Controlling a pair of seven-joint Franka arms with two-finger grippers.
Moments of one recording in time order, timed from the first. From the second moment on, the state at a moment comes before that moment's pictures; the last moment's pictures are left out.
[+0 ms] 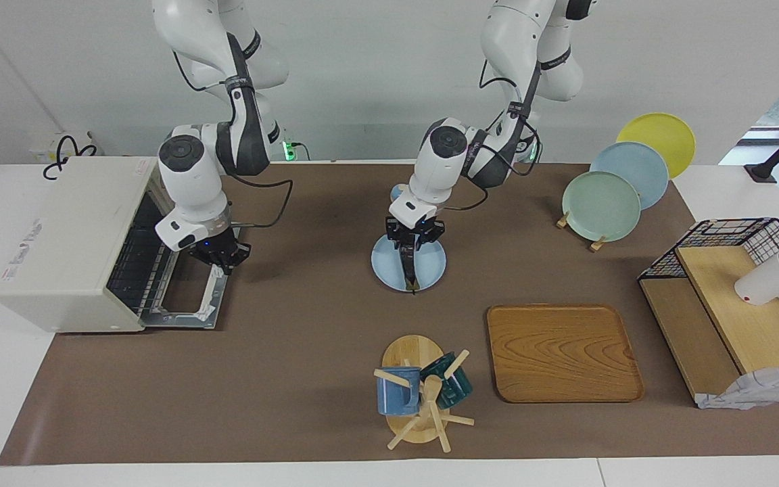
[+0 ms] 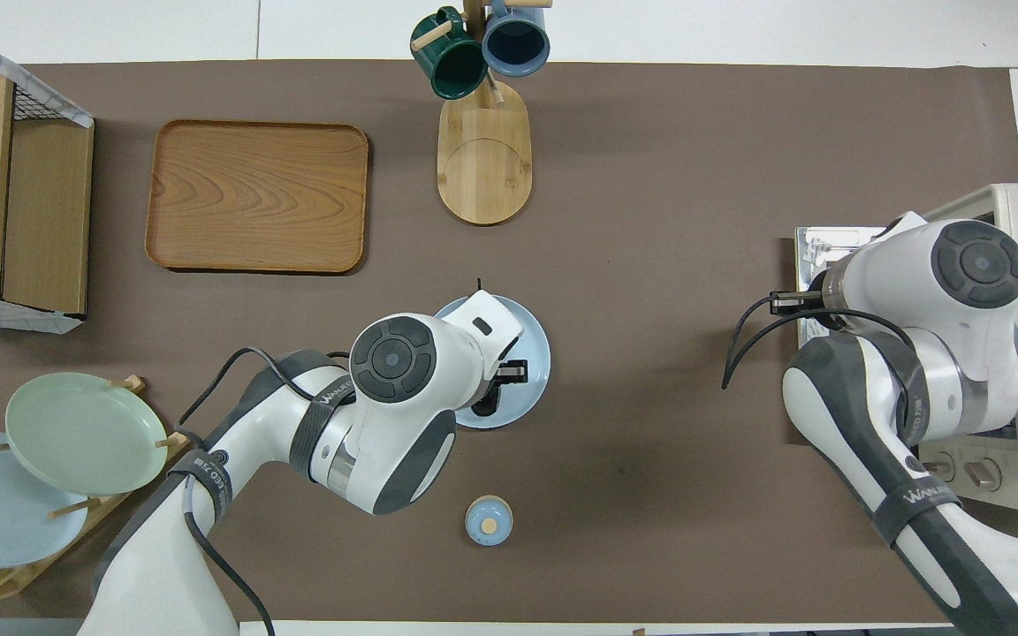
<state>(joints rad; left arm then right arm) -0.68 0.22 -0.05 -2.09 -0.20 2.40 -0.52 0.18 0.09 -0.11 -2.19 -0.07 2.31 0.16</state>
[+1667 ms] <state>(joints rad) -0.11 0.14 -0.02 -1.62 -0.09 1.69 0.03 0.94 0.57 -0.09 -1.52 -0.07 2.20 0.81</state>
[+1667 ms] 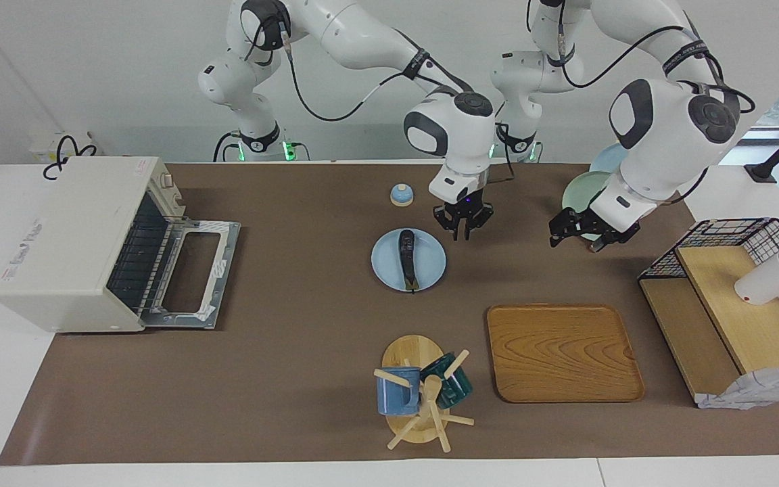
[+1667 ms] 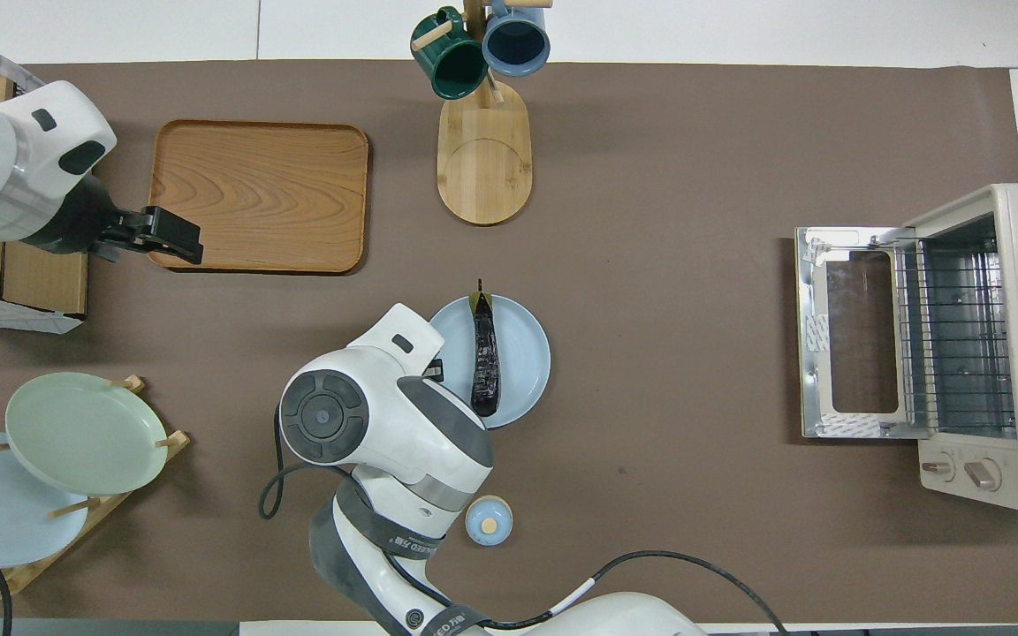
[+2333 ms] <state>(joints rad) -0.09 0.00 -0.02 -1.54 0.02 1.47 0.03 0.96 0.57 -0.09 -1.64 -0.16 2.26 0.78</state>
